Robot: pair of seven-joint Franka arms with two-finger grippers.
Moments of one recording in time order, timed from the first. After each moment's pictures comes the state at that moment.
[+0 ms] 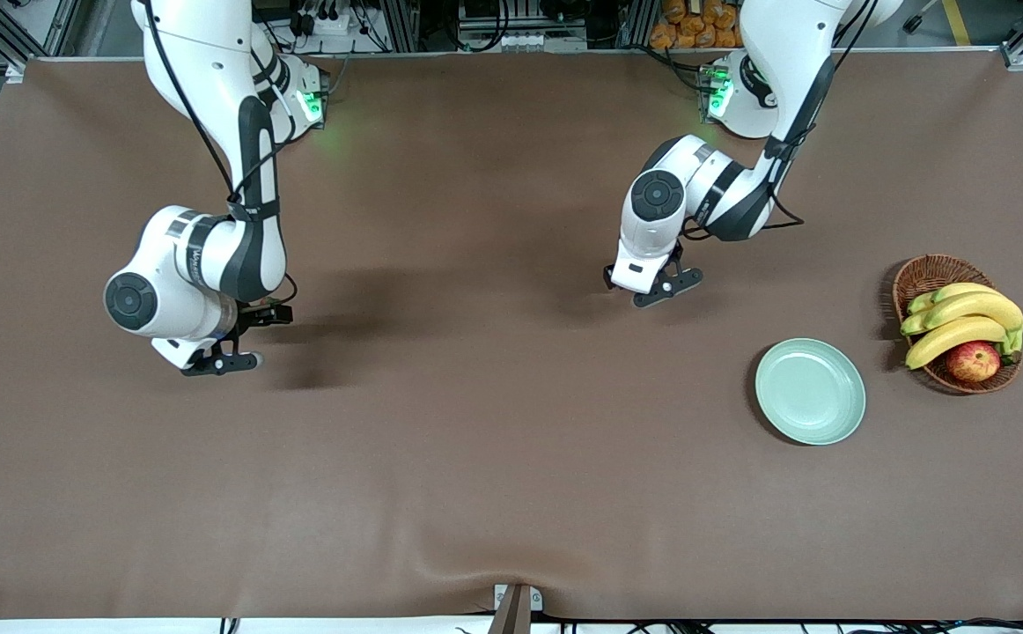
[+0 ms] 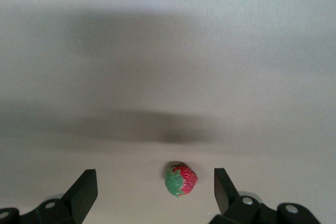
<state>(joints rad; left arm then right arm) -0.49 0.35 -0.14 -2.24 0.16 2.44 -1.12 1.03 0.64 -0.98 -2.06 0.62 2.05 -0.45</state>
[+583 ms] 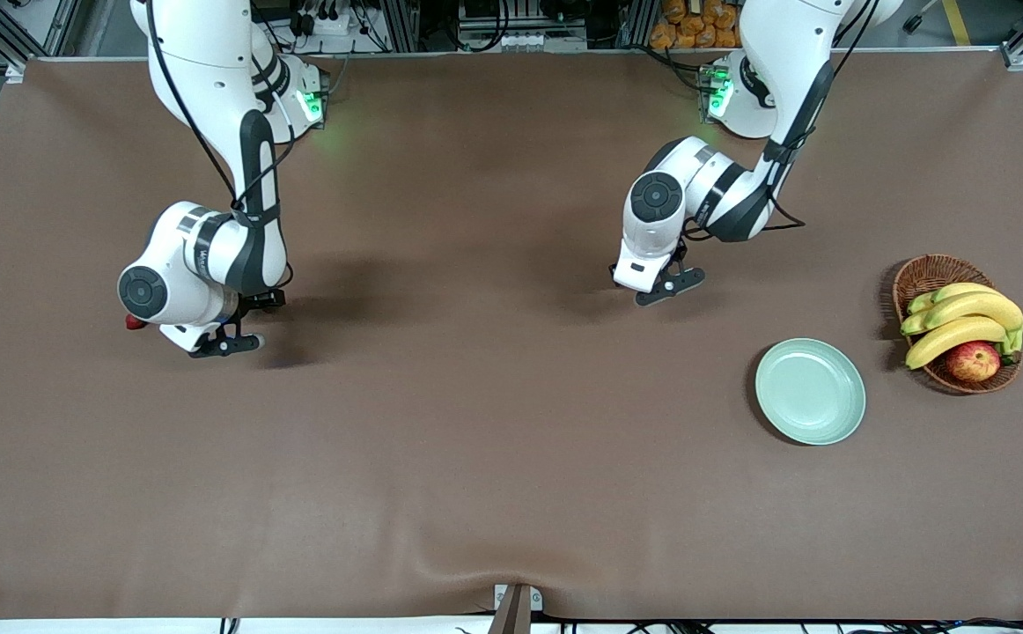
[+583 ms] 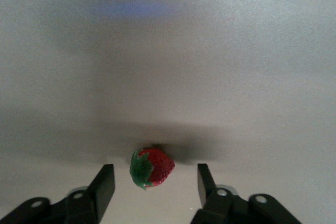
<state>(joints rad) -0.49 0.36 -0.13 -2.26 0.17 2.44 -1.12 1.01 0.64 -0.95 -2.18 0.63 2.13 -0.52</state>
